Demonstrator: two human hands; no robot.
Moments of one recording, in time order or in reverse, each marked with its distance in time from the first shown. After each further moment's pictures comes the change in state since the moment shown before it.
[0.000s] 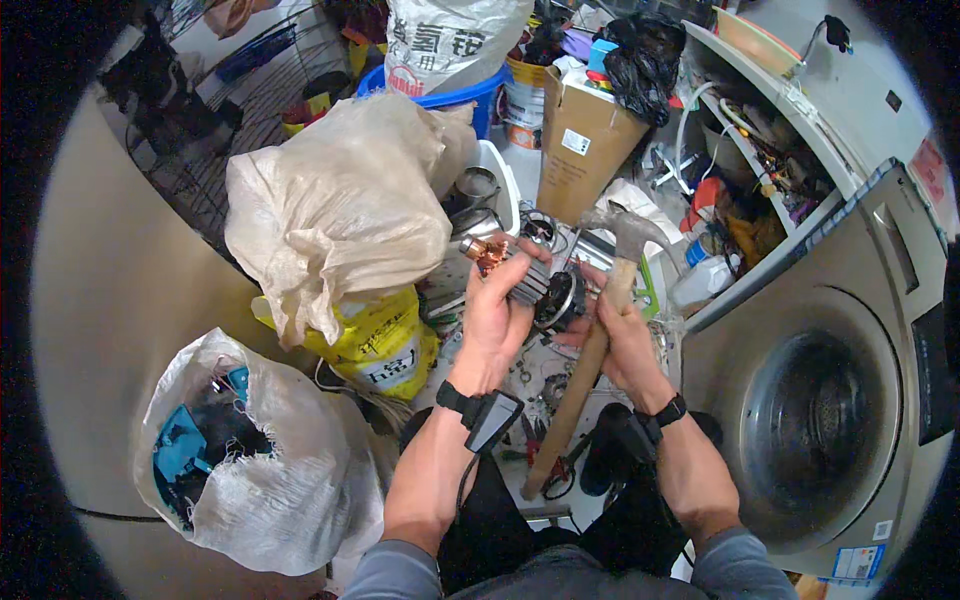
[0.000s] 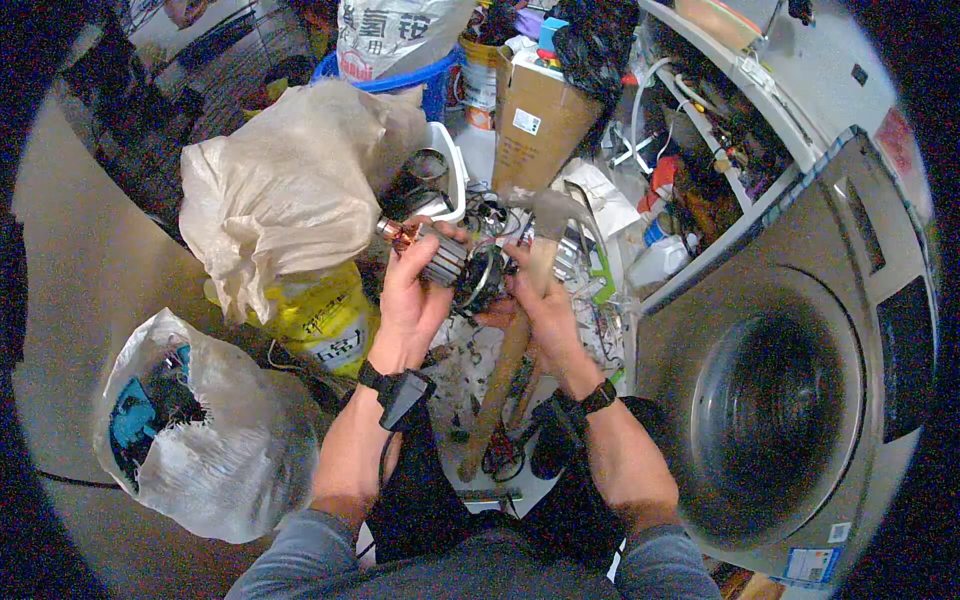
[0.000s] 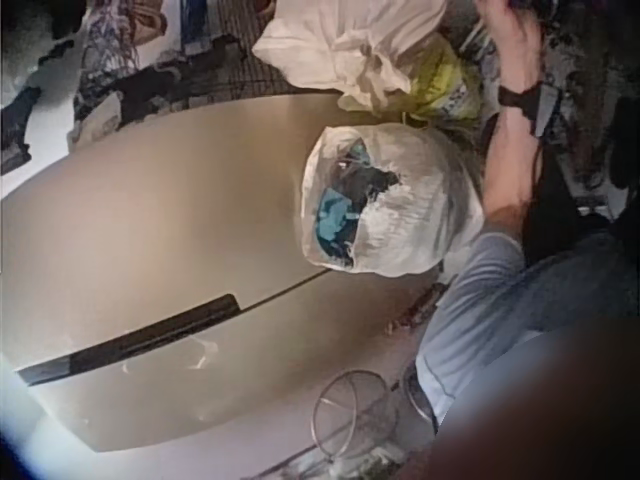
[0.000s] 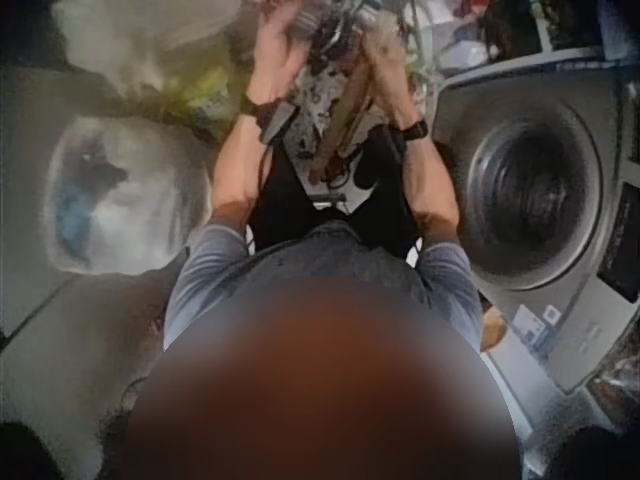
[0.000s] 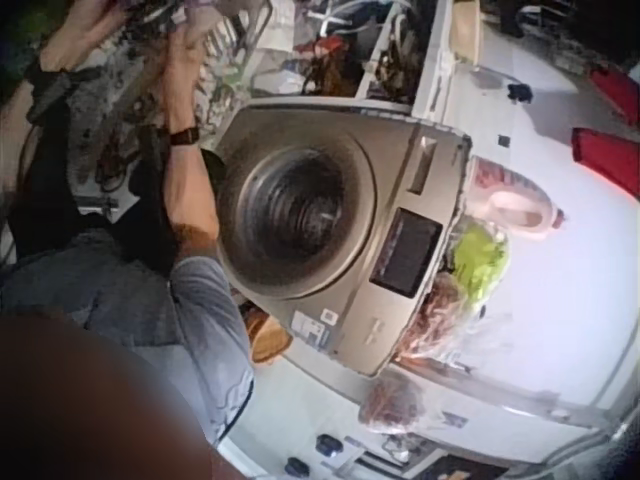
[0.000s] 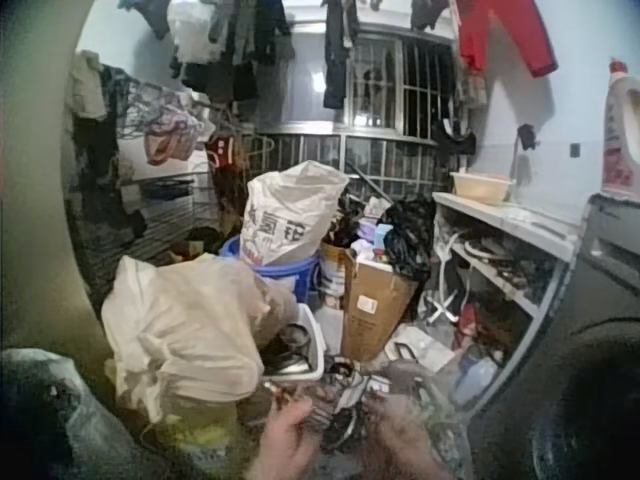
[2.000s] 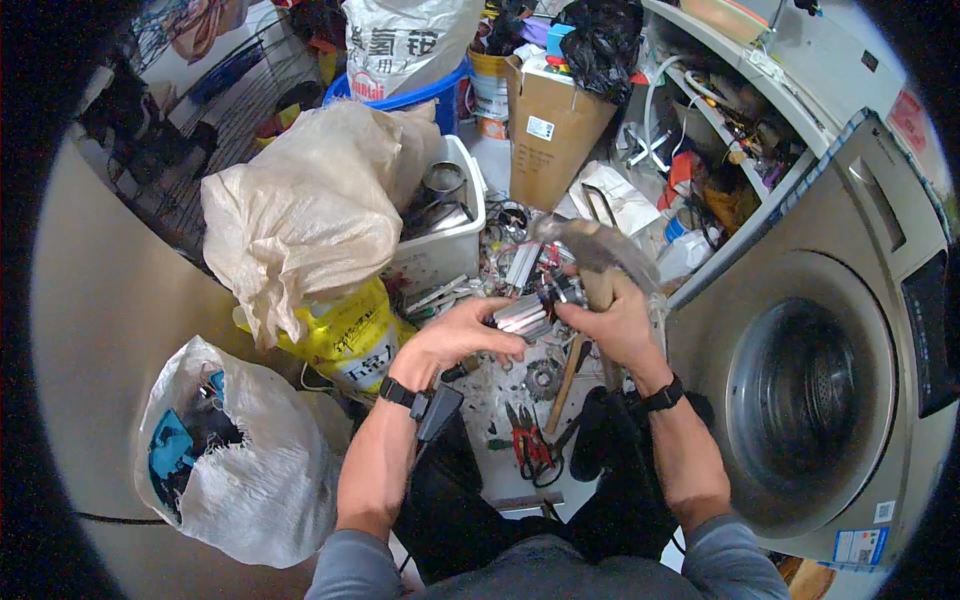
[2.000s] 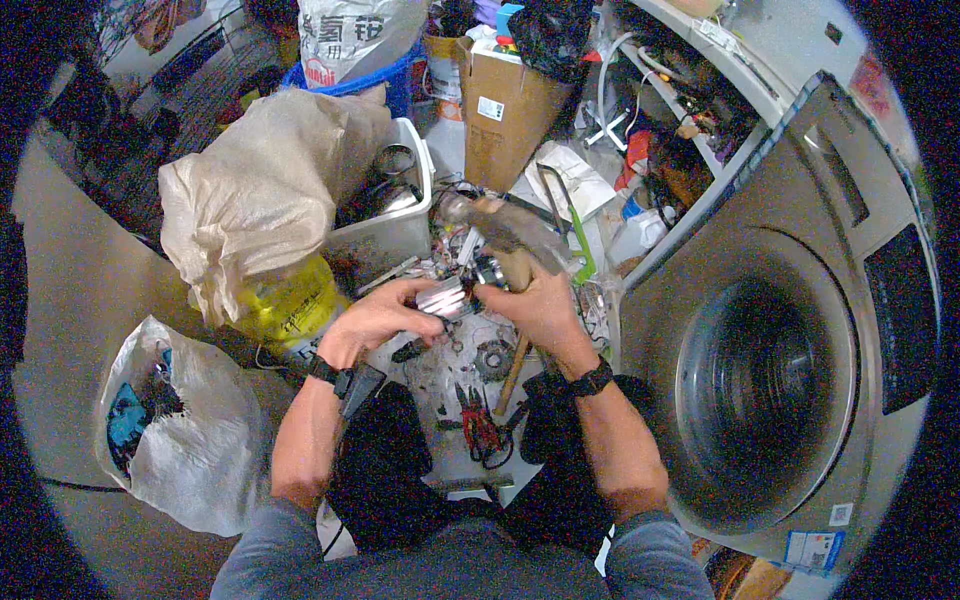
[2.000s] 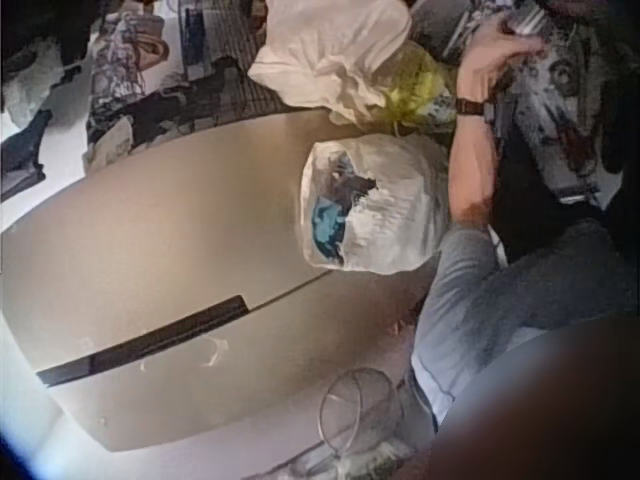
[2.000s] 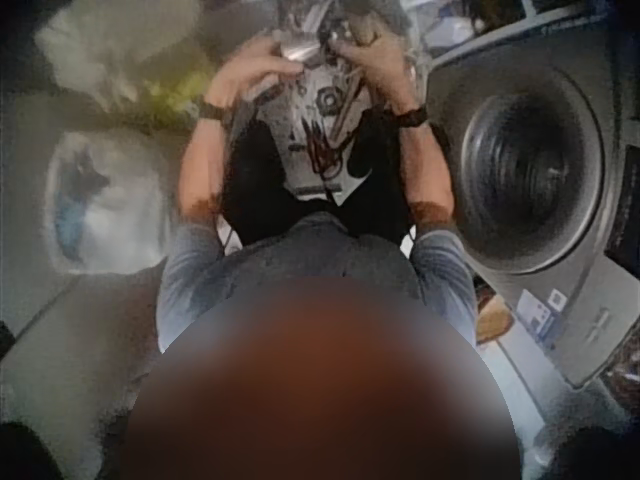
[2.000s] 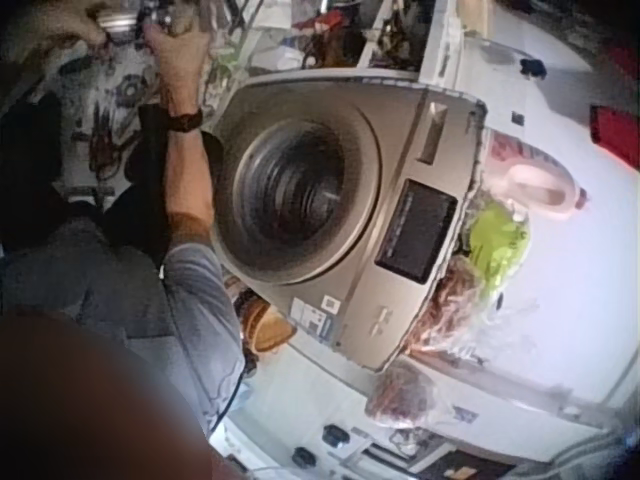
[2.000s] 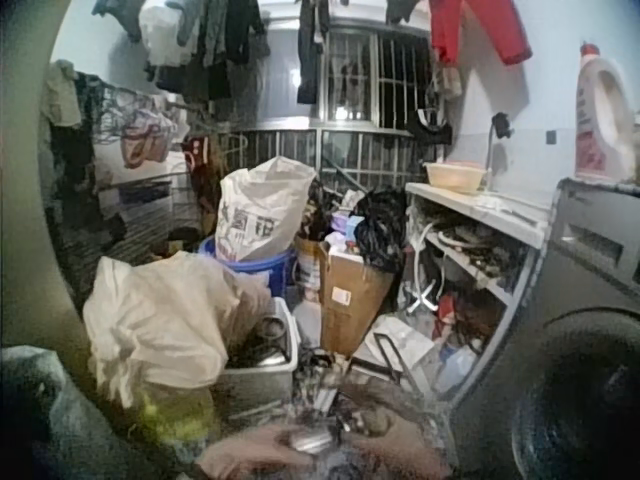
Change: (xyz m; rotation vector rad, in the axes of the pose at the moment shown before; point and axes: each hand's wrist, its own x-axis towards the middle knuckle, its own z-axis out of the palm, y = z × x) left_hand -0.023 0.021 -0.012 0.871 -0.326 -0.855; right_hand -0.021 -0.038 -0.036 -0.740 0.126 -0.266
